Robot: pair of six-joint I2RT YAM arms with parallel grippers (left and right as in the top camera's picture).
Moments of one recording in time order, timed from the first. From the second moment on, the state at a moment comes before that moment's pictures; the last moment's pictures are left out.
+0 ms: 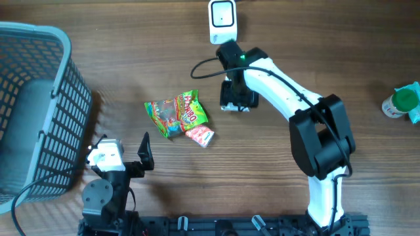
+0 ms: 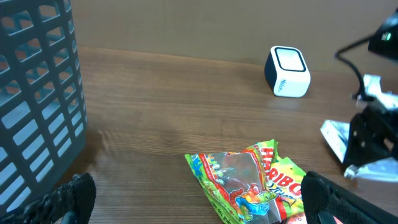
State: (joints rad) left arm -0.13 0.02 0.26 -0.49 -0.11 -0.16; right arm 0.51 2.13 1.66 -1.06 -0.01 0.55
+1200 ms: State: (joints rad) left arm -0.13 0.02 0.26 -0.49 -0.11 -0.16; right arm 0.97 2.13 1.77 -1.28 1.24 0.32
